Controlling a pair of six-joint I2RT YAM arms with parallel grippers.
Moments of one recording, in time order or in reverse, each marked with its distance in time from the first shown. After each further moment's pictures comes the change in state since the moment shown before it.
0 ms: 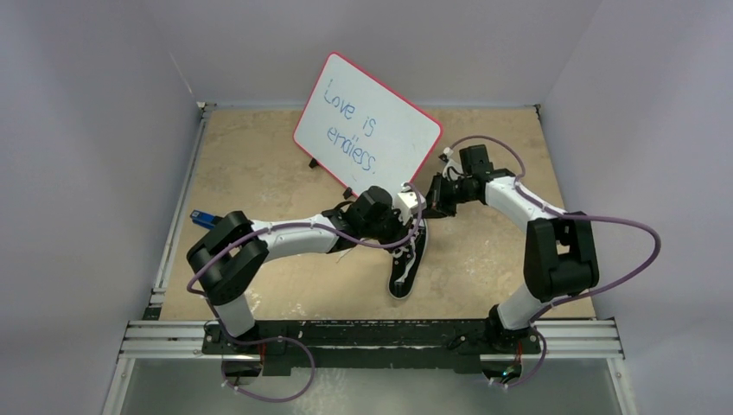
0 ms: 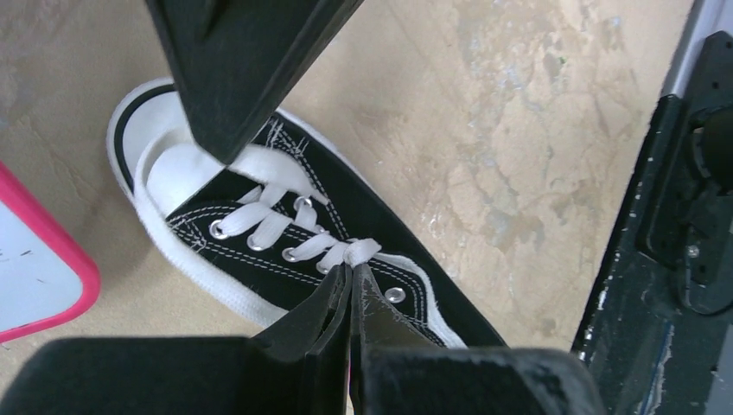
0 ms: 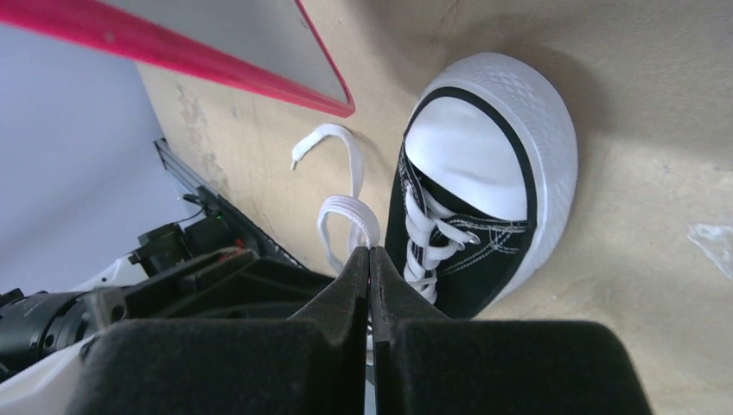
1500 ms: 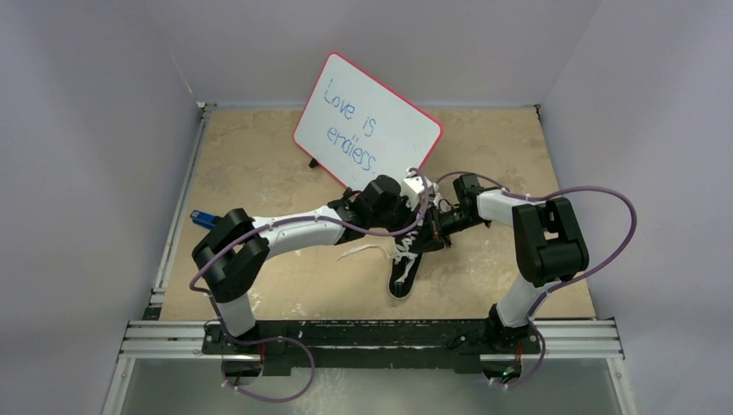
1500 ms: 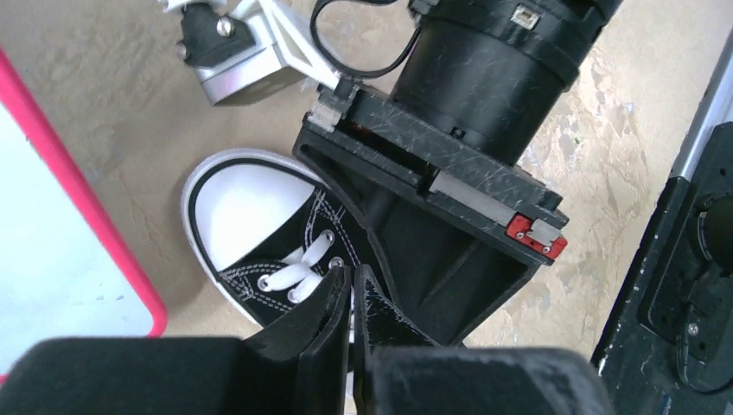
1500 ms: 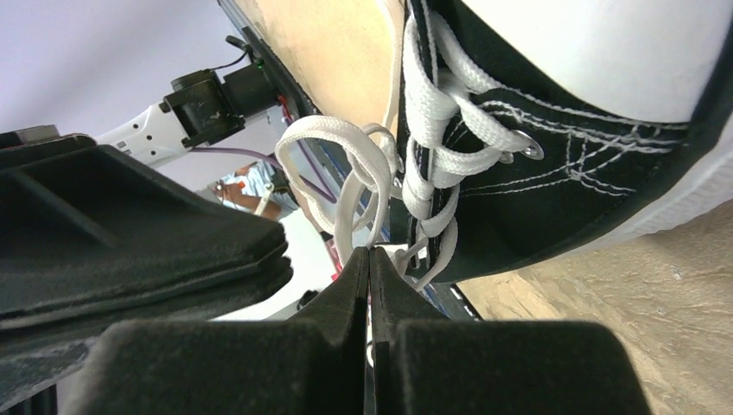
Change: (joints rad) left arm -0.005 0.022 0.135 -0.050 -0.078 -0.041; right arm 0.003 0.121 -0.185 -0.042 -0.372 -0.165
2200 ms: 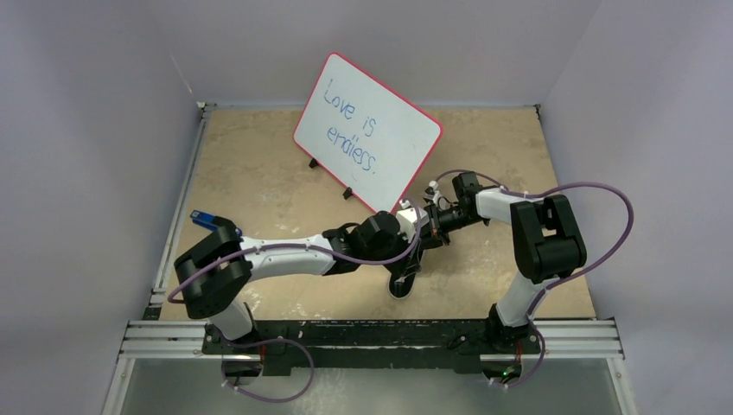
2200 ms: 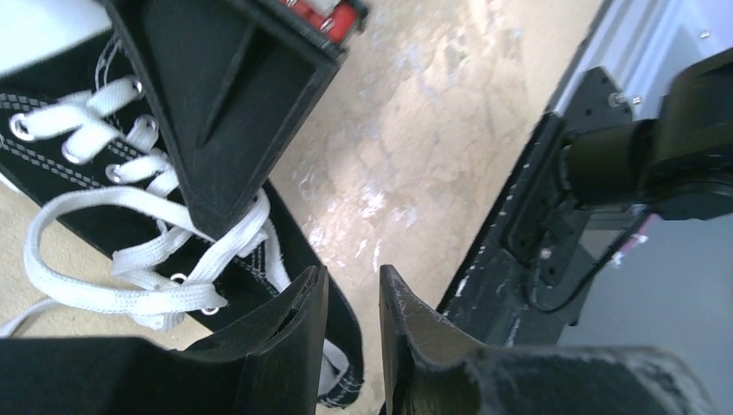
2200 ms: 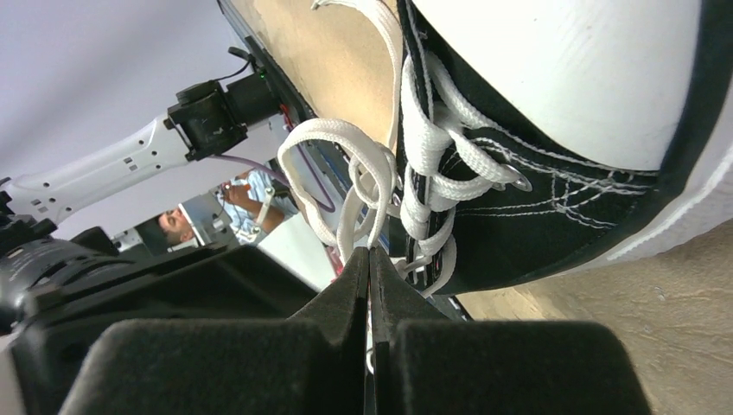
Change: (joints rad) left arm -0.164 -0.166 -0.212 0.045 -0.036 -0.297; right arm 0.000 0.026 0.023 0.023 -0.002 0.012
